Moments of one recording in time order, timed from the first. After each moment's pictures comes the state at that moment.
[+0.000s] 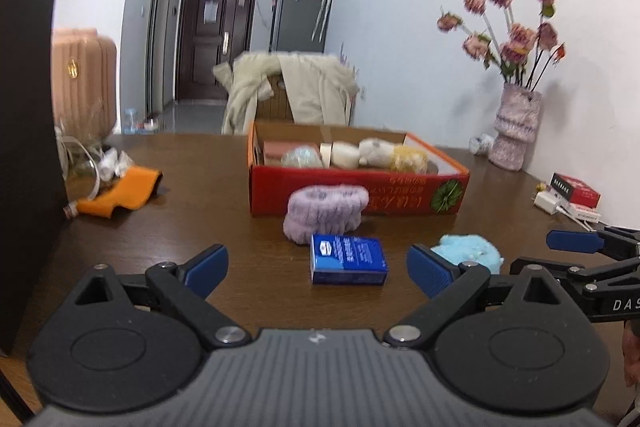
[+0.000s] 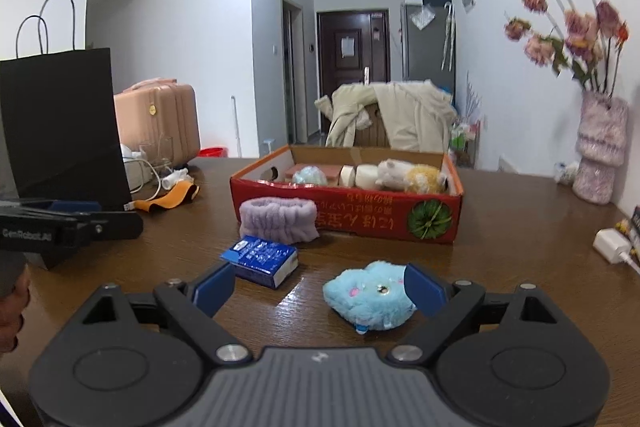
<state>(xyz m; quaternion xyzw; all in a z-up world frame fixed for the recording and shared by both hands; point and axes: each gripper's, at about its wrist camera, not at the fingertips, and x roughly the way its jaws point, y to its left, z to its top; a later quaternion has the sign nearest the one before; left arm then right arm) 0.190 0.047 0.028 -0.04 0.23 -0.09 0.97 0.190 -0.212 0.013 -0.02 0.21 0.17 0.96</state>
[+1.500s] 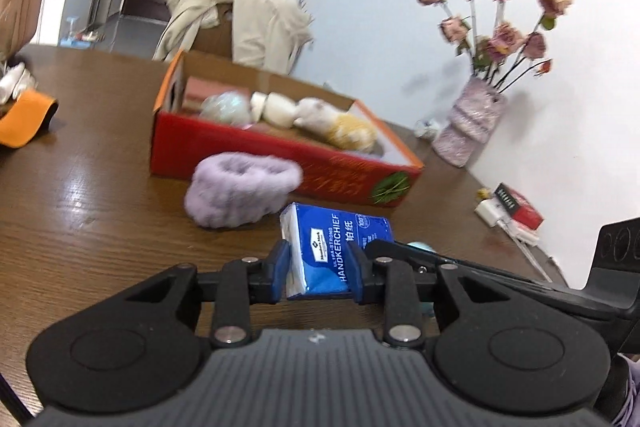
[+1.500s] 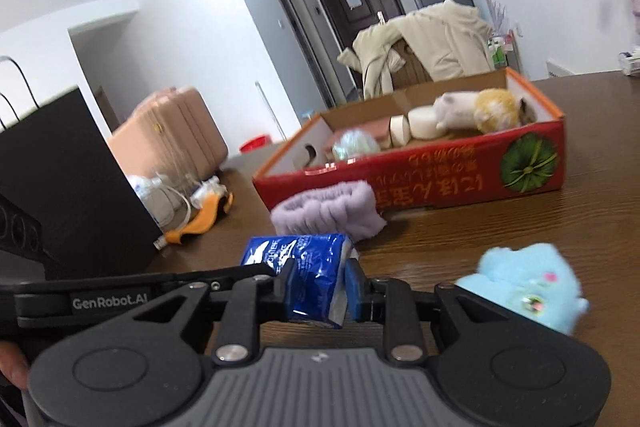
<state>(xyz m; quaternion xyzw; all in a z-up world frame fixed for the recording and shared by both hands) 0.269 0.028 0.014 -0.15 0.29 -0.20 0.92 0.289 -0.185 -0.015 0.13 0.28 0.24 0.92</state>
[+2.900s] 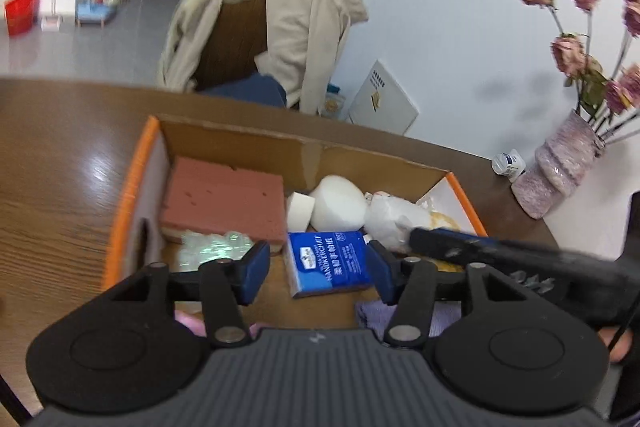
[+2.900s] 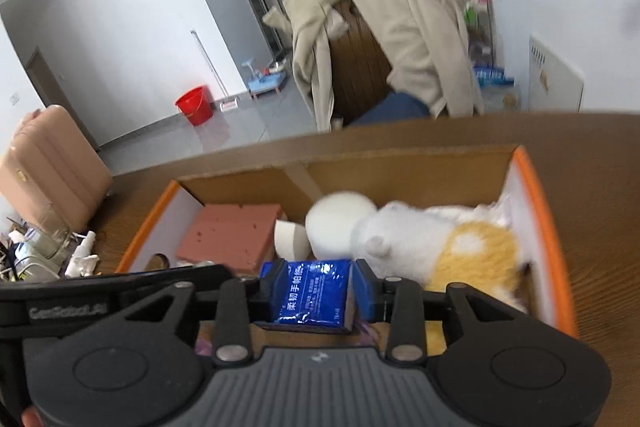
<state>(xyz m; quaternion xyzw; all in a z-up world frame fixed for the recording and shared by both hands) 0.529 0.027 0.057 -0.14 0.38 -0.14 0.90 0.582 -0.195 0.020 0.08 0.39 0.17 0.90</state>
